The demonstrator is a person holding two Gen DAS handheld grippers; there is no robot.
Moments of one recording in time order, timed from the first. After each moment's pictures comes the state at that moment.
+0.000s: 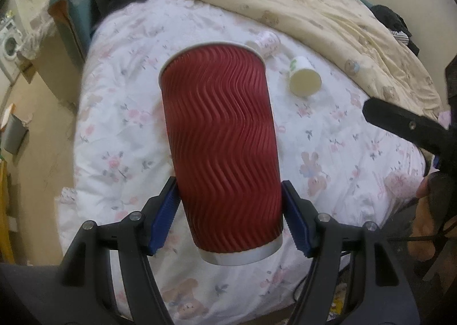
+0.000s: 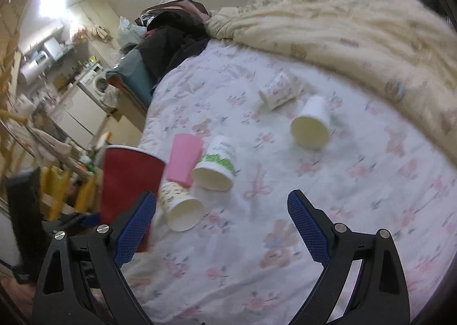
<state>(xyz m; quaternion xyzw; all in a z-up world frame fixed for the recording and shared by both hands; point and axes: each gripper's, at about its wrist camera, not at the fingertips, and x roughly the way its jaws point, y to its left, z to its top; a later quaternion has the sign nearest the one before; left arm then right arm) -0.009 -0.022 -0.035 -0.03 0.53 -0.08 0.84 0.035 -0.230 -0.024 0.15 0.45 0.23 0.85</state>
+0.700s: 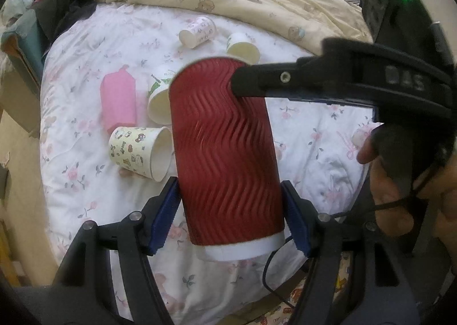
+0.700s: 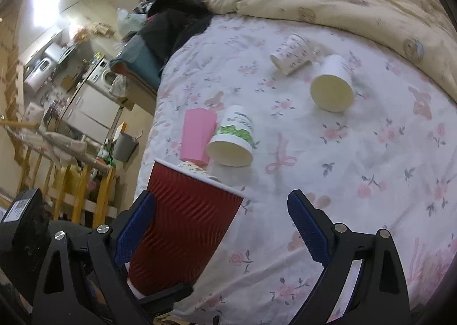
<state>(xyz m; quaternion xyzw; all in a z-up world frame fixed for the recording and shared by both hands) -0.037 -0.076 -0.031 0.03 0.52 -0.19 0.83 0.039 -0.220 -0.048 0.18 0.50 0.24 0.81</state>
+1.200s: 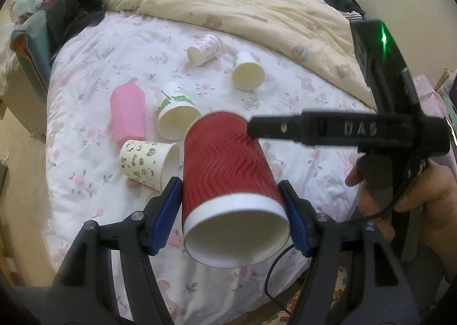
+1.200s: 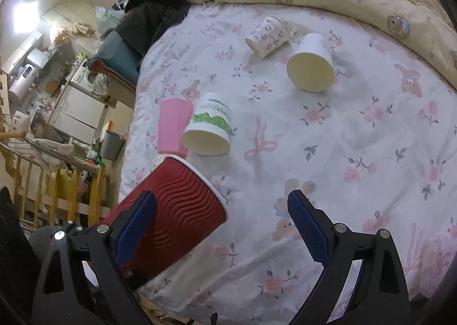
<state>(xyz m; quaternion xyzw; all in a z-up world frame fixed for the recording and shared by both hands) -0.033 -0.063 -0.018 0.00 0.50 -0.18 0.85 0.045 -0.227 -0.070 0.17 0.54 0.21 0.80</state>
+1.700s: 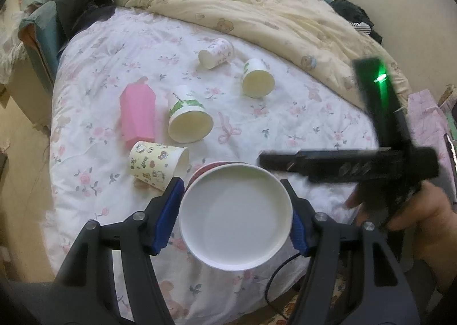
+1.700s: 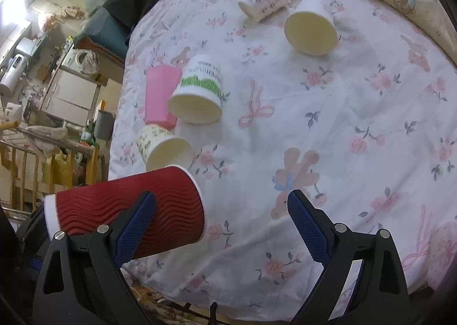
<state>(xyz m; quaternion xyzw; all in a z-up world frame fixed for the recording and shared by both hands) -0.026 -0.048 -0.014 -0.02 0.50 -0.16 0.85 0.044 -0.224 -0.090 0.17 0.59 0.20 0.77</state>
